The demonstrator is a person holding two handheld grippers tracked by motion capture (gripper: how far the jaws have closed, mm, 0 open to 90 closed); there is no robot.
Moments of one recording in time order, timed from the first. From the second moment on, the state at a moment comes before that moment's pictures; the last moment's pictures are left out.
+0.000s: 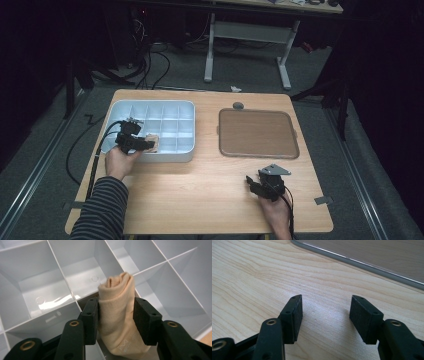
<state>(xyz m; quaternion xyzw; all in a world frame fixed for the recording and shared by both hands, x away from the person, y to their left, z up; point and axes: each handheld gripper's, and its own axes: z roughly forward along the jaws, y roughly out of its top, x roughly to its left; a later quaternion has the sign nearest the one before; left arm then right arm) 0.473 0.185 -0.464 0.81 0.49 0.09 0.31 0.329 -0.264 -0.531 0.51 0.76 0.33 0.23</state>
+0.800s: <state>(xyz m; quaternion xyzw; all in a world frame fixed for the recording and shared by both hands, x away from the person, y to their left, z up) 0.476 0.177 -0.470 0.80 0.50 0.13 0.30 0.329 -0.264 -0.531 0.51 0.76 0.33 0.23</state>
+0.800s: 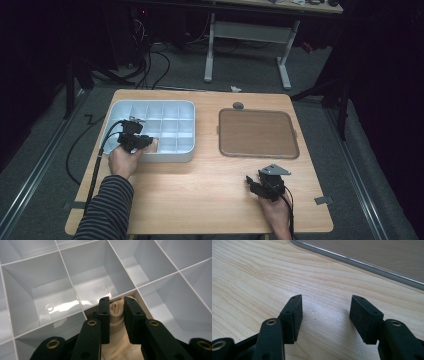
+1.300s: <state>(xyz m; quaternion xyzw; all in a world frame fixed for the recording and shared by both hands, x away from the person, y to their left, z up) 0.473 0.175 -0.468 0.80 0.49 0.13 0.31 0.329 -0.264 -0.531 0.51 0.76 0.33 0.23</state>
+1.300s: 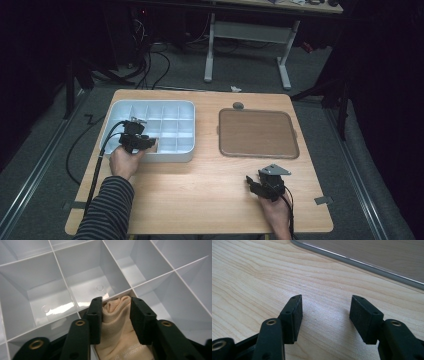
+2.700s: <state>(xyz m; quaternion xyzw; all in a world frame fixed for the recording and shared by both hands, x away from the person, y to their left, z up) 0.421 0.203 -0.434 0.77 0.48 0.15 0.39 0.329 -0.264 -0.531 0.51 0.76 0.33 0.23</state>
